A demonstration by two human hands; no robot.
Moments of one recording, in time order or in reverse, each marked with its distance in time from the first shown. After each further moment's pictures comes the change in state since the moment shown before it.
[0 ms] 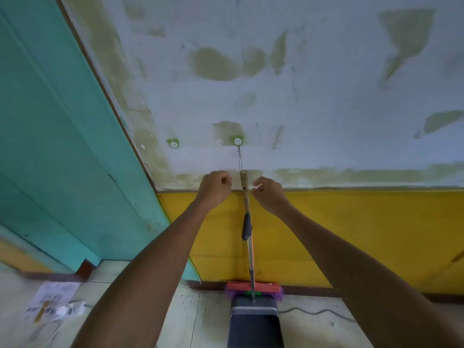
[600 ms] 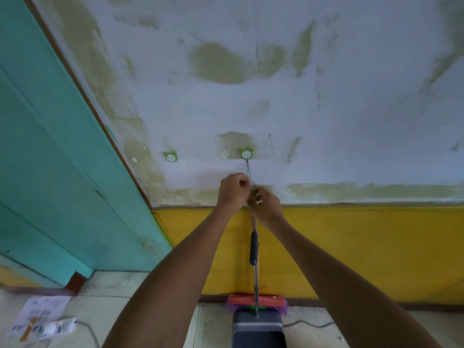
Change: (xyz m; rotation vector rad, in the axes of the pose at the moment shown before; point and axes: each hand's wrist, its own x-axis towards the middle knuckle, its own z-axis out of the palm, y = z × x) left_hand 0.075 -0.003 0.043 -0.100 0.055 -0.062; right_hand 0.064 0.011 0.054 -0.001 0.096 0.061
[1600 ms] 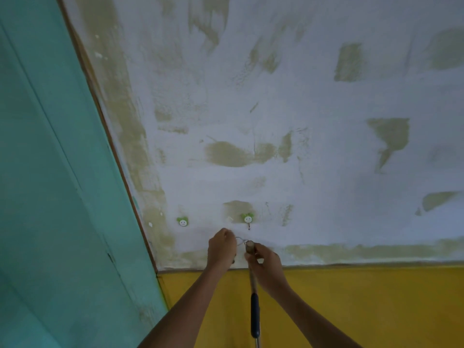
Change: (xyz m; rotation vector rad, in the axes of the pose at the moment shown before) left_hand -0.017 0.015 -0.057 -0.353 0.067 -0.227; right_hand -0.044 -0.044 -0.025 0.181 0.107 -0.293
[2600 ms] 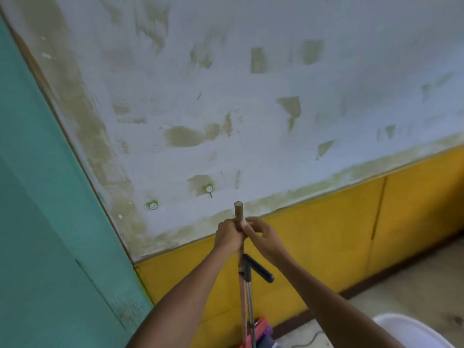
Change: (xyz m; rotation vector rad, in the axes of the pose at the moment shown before) left_hand -0.134 0.003 0.003 0.367 -0.433 0.281; right_hand -0.139 -0.057 -0.041 0.114 0.227 0.188
